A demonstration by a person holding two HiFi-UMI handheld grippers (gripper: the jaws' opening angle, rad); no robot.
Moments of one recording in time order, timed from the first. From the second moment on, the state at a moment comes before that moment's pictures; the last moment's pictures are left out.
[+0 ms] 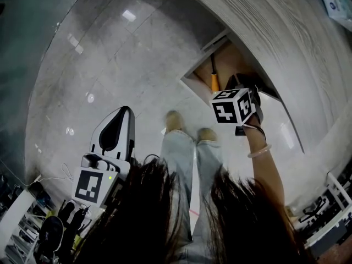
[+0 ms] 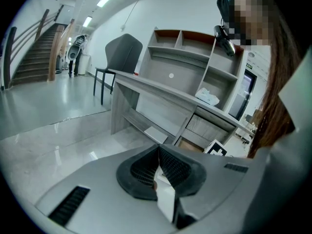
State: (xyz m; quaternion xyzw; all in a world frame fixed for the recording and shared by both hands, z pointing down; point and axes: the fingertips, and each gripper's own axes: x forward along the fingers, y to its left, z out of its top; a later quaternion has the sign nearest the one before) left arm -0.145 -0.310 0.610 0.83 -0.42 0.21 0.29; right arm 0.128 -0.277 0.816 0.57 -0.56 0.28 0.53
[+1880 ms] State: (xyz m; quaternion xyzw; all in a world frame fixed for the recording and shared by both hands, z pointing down) left arm -0.105 -0.190 0.508 0.81 -0.50 0.15 0.28; right arm 0.109 -0.183 0.664 0.55 -0.67 0.22 0.45
